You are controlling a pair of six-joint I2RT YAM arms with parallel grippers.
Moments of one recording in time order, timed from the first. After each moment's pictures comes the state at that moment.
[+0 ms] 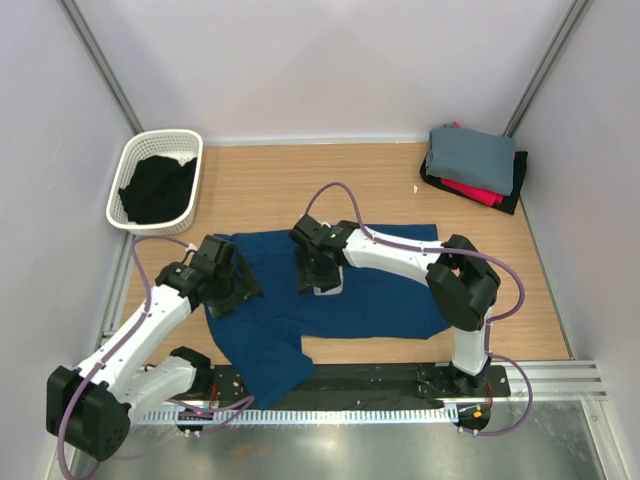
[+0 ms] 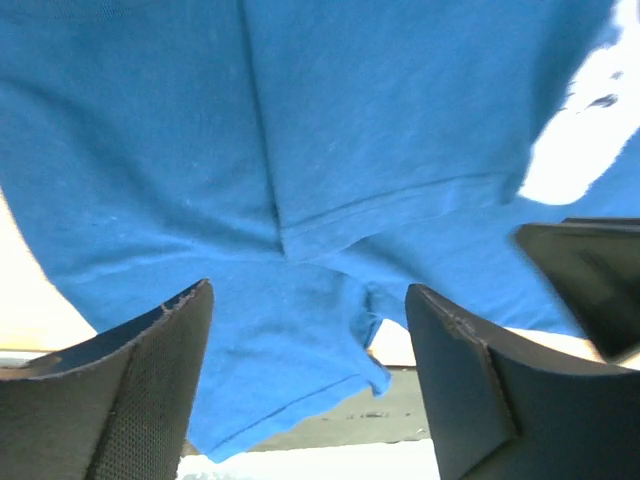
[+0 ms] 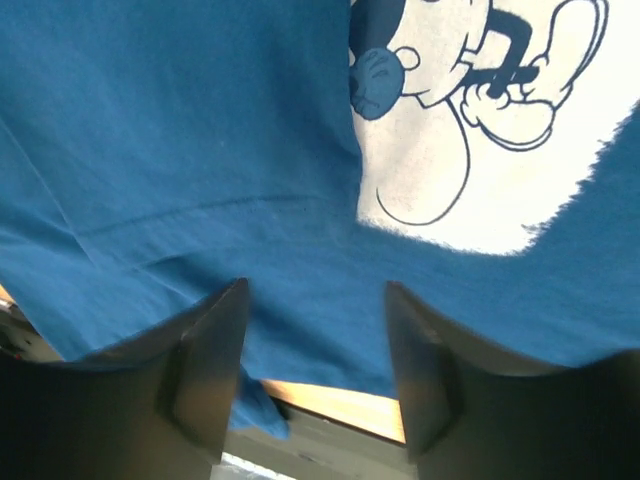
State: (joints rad) left arm -0.42 0.97 0.68 -0.85 0.01 -0.90; right arm 0.94 1.89 1.40 -0.69 -0.01 0.76
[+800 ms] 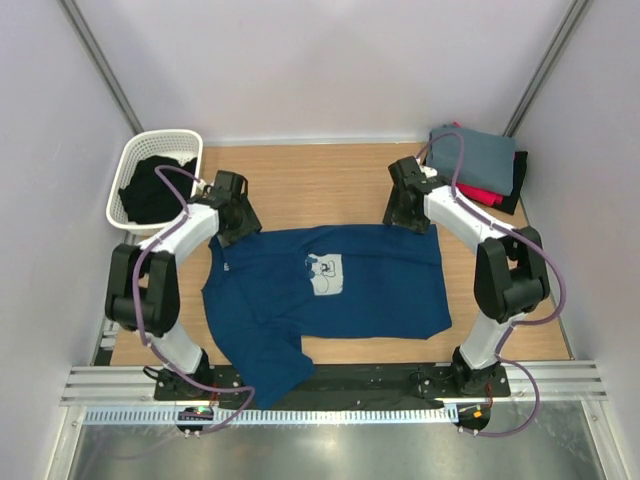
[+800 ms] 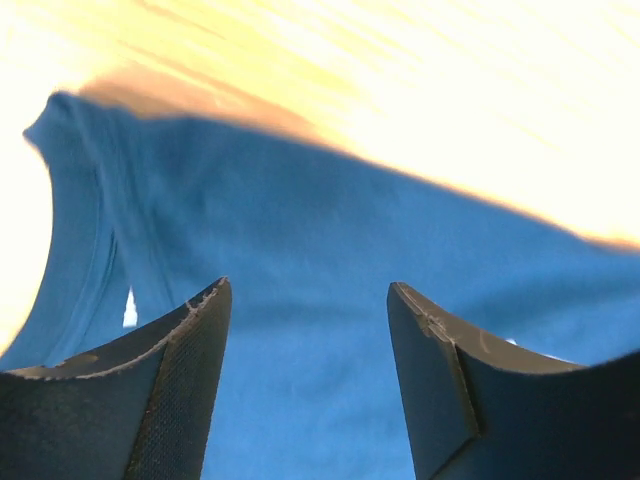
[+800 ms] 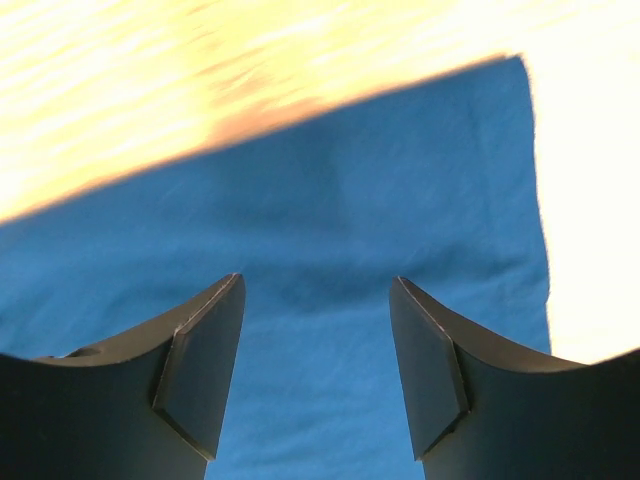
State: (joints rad) left arm -0.24 1.64 1.15 -0.57 -0.13 -0.68; right arm 0.36 1.74 1.34 -0.72 0.27 0.63
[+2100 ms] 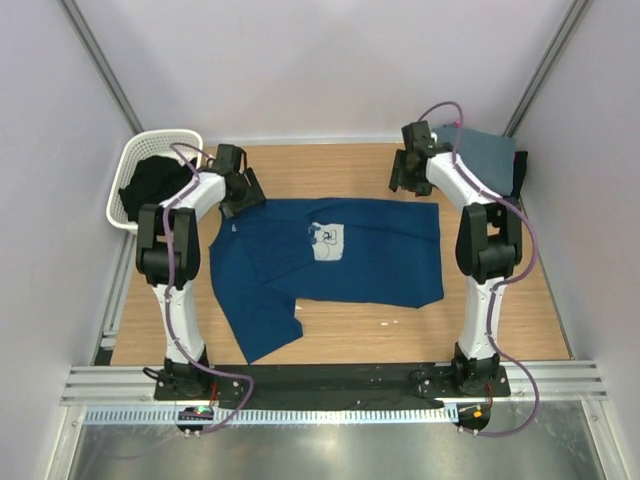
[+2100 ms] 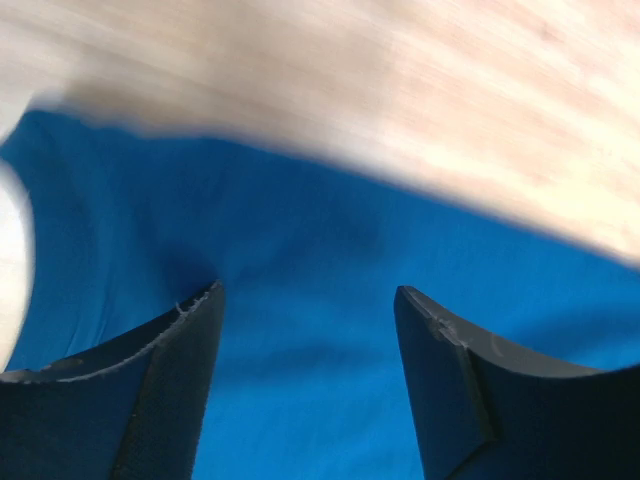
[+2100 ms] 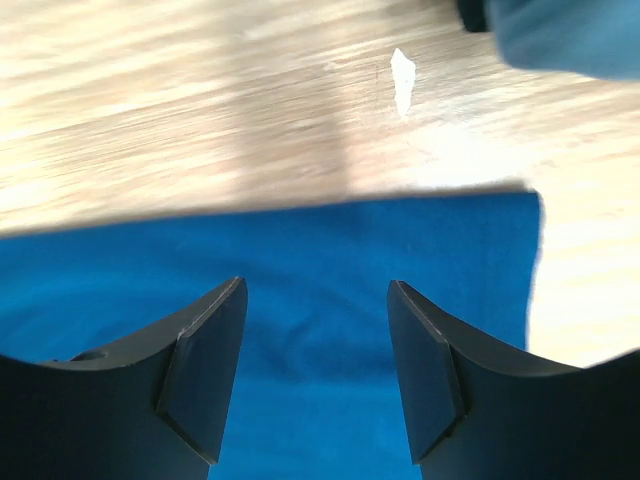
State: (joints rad) left arm -0.14 2.12 1.61 -0.53 0.00 -0.57; right arm 0.20 2.12 1.78 -0.69 0.17 0.37
